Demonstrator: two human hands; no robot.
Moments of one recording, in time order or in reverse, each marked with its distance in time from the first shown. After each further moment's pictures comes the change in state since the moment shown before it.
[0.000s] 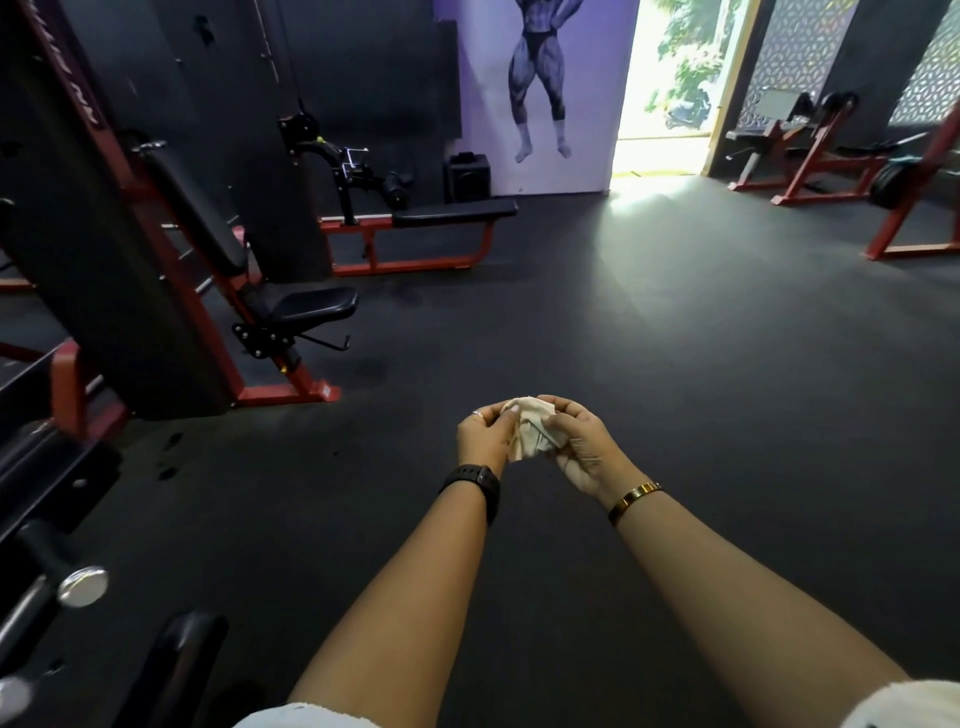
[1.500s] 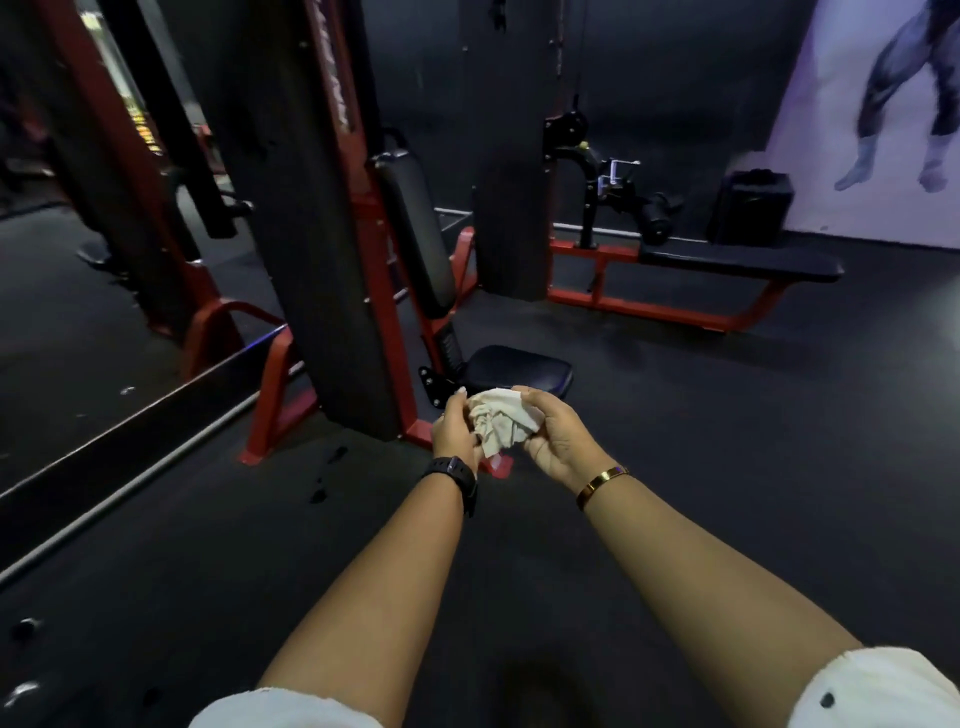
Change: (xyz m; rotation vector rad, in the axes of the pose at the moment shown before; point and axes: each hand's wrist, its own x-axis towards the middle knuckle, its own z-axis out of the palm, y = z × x) left_hand 0.635 0.174 -0.324 -0.533 0.603 0.028; right_hand 0.663 0.101 0.426 -0.034 -0.388 0.370
